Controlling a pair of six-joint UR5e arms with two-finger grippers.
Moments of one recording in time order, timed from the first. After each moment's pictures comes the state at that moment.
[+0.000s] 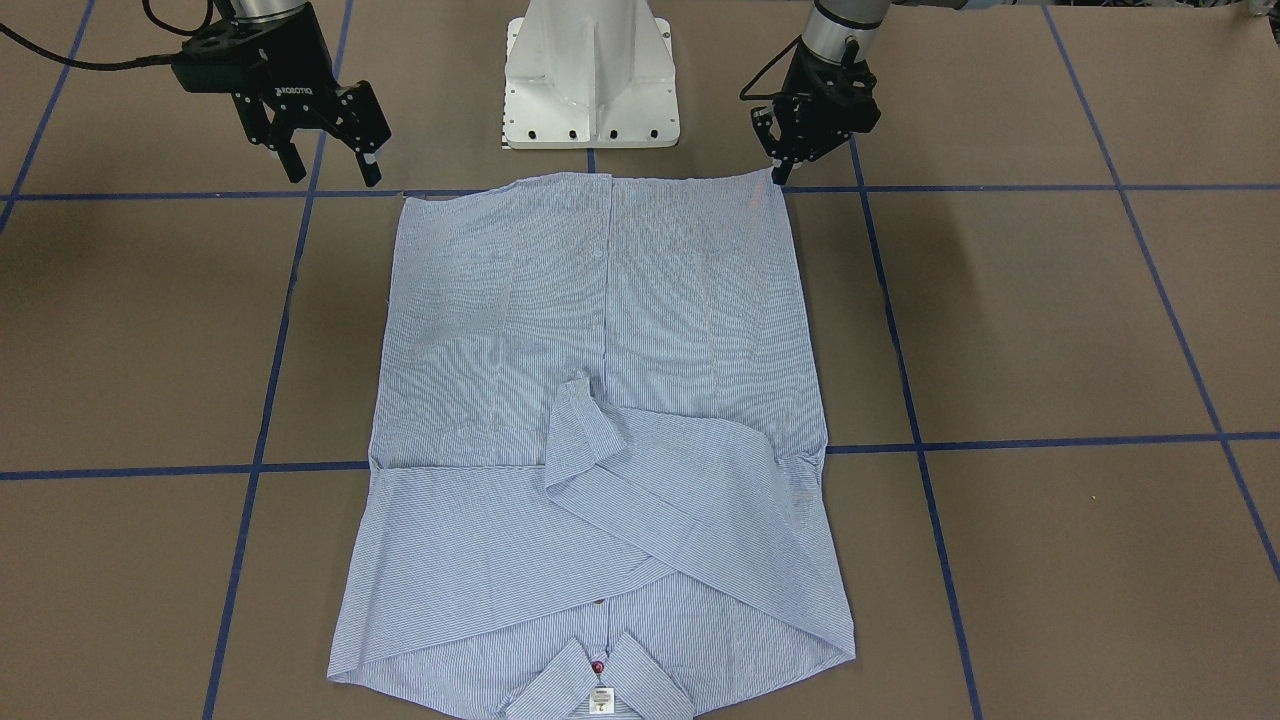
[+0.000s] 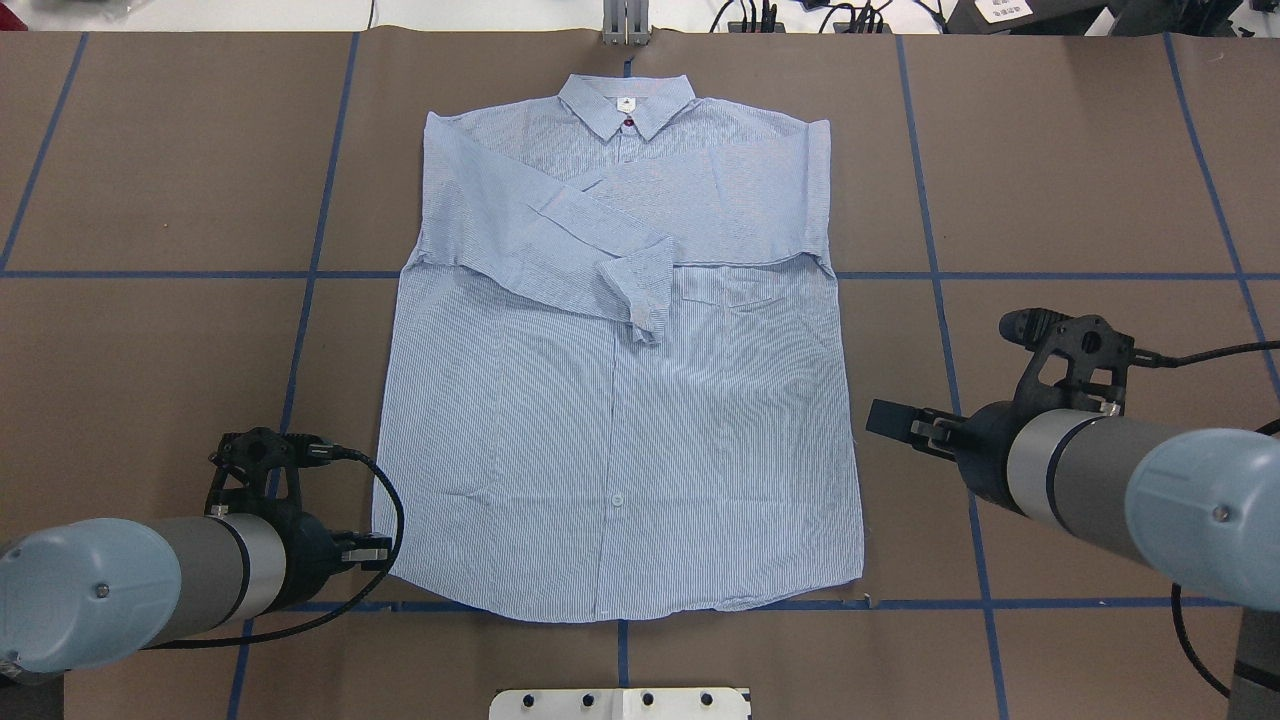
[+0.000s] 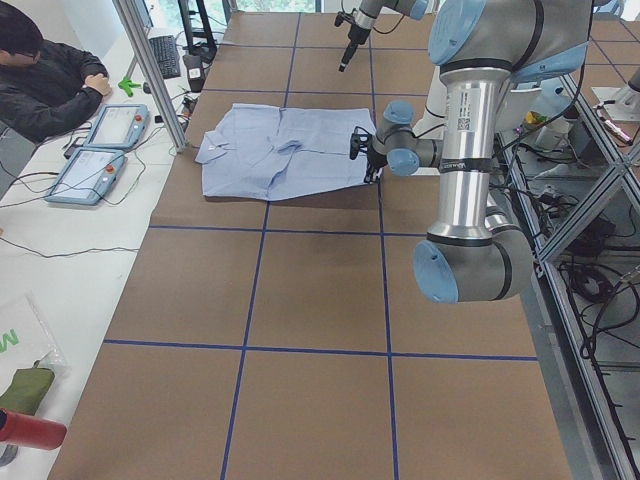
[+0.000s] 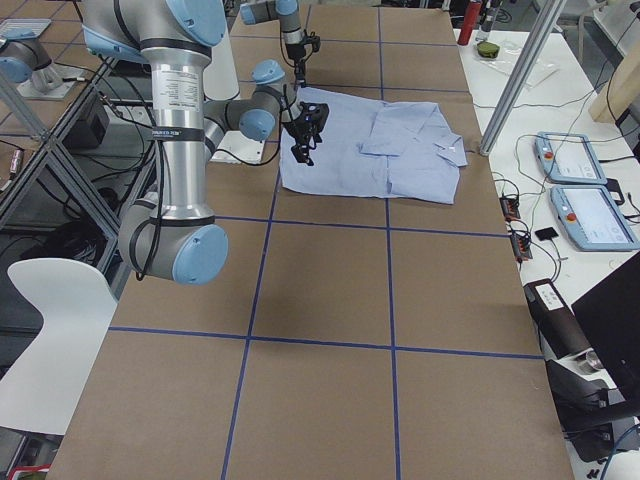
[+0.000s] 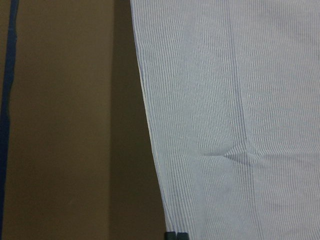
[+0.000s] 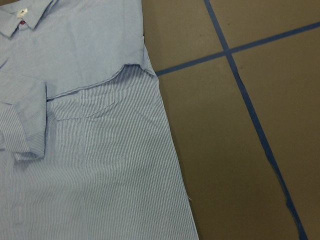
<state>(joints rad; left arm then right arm) -0.24 -1.61 -2.21 -1.86 -1.56 -1.38 0.34 -1.56 2.37 -1.47 1.43 1.62</state>
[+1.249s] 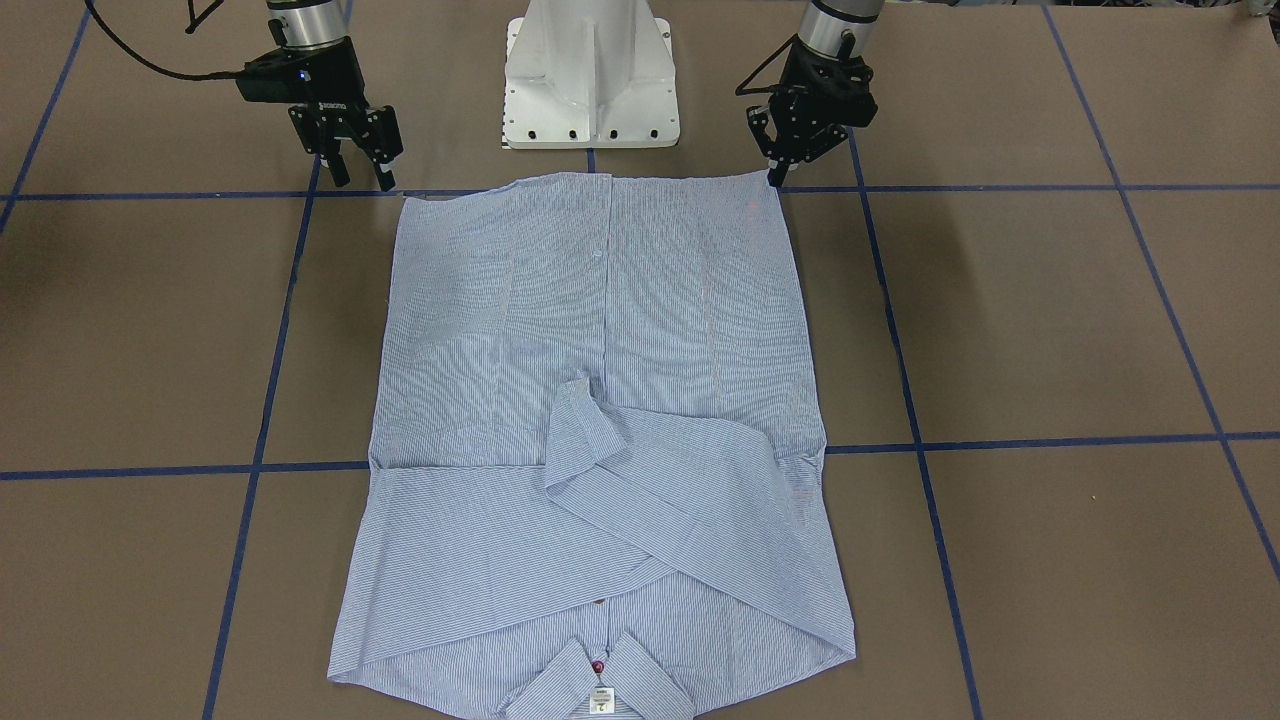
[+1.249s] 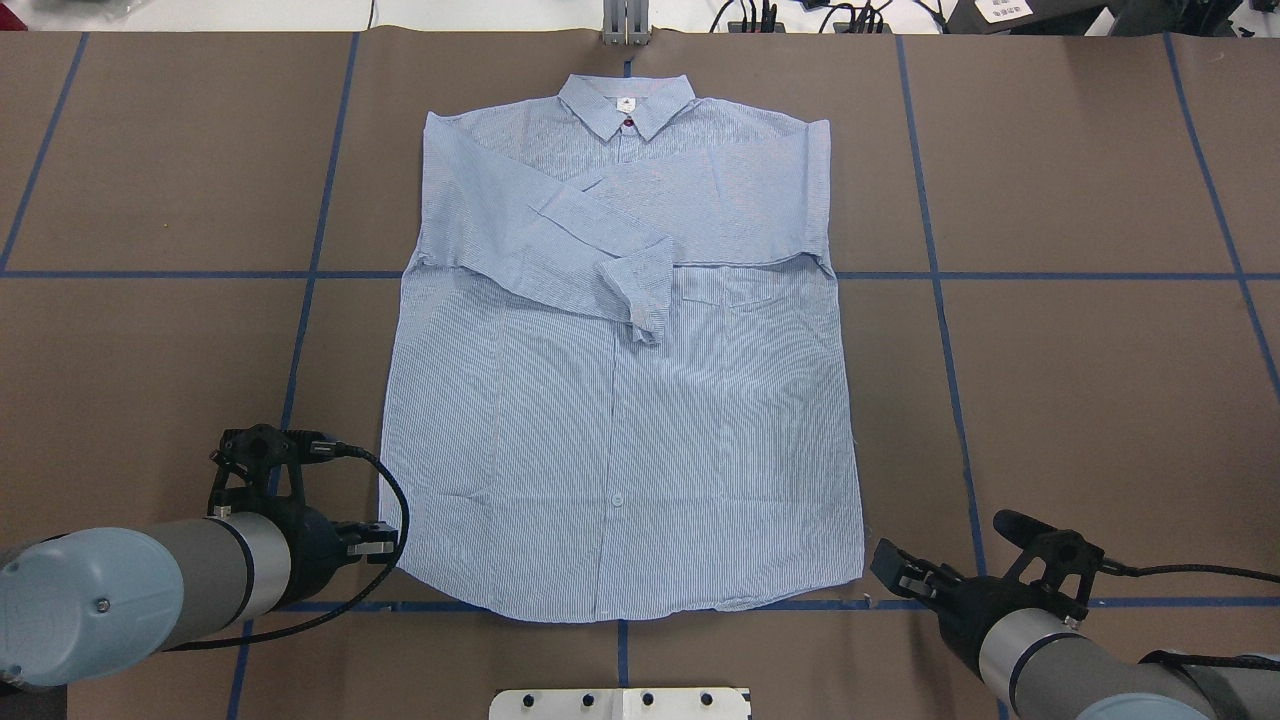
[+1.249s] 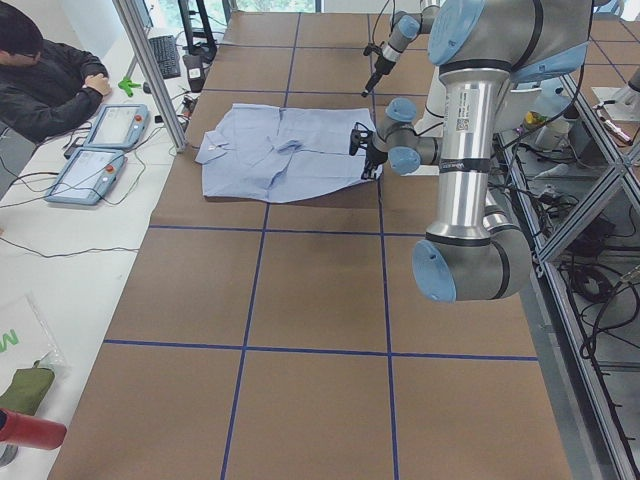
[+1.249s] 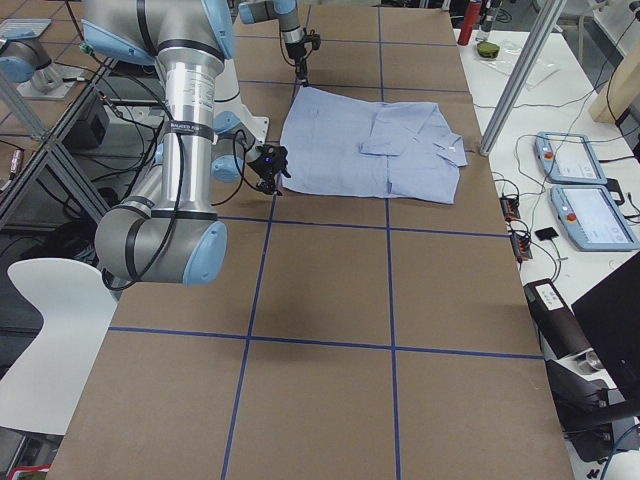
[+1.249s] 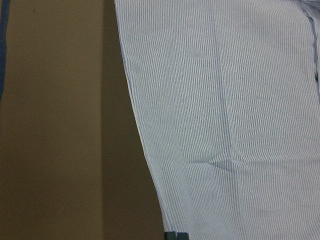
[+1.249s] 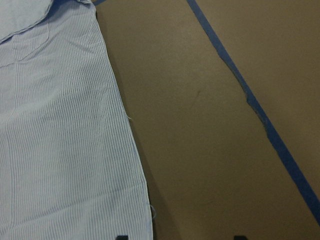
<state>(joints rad) -0.22 -1.61 -2.21 -1.87 -1.49 -1.38 -0.04 -1.75 2.20 -1.18 1.06 1.99</state>
